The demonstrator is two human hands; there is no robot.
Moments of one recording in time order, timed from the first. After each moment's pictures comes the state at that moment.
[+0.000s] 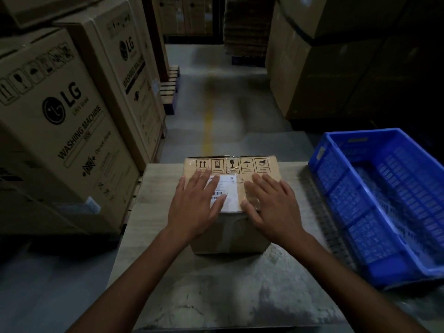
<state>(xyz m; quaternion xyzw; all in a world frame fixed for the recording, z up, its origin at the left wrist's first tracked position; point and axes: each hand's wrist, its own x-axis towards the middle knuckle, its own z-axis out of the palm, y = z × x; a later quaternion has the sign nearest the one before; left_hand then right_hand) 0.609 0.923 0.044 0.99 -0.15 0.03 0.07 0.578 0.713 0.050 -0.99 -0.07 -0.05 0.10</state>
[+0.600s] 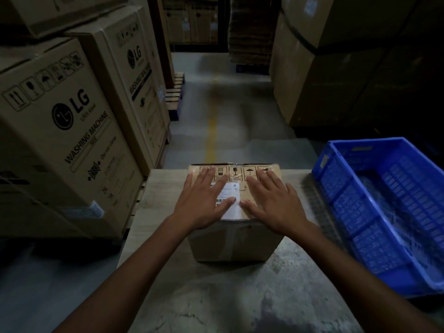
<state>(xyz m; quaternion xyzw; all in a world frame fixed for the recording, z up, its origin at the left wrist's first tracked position) 0.639 0.919 0.056 0.98 -0.18 -0.03 0.07 0.610 0.704 0.061 -0.99 -0.08 0.03 0.07</state>
